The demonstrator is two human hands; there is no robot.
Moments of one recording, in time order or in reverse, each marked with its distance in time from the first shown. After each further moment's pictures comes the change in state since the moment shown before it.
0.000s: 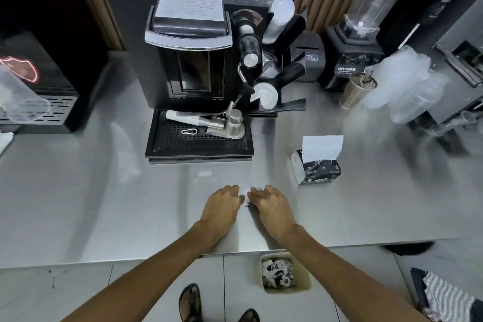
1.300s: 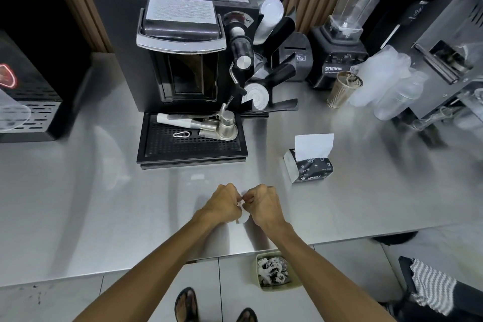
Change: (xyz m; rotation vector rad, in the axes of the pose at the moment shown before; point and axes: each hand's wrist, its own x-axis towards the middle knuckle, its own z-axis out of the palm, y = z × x) left_hand 0.023 -0.005 -0.014 -0.570 -0.355 -0.289; right_hand 0.022 -0.017 0.000 0.492 -0.158 0.574
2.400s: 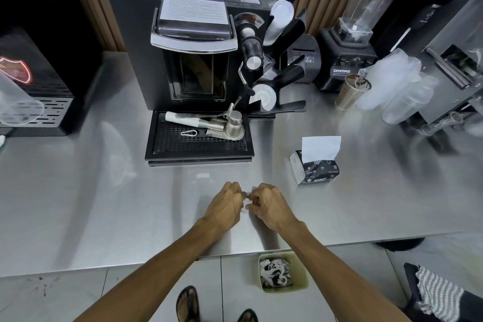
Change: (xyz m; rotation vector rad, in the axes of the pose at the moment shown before) left_hand -0.005 -0.022 0.020 0.288 0.294 0.387; right_hand -0.003 0.005 -0.017 -0.130 -0.034 -0.304
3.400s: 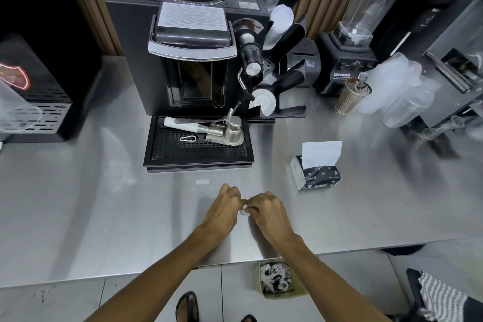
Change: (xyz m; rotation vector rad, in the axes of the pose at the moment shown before) left_hand 0.007 -0.007 0.004 -0.043 0.037 -0.022; right_hand -0.004 -0.001 0.012 -0.003 0.122 -0.023
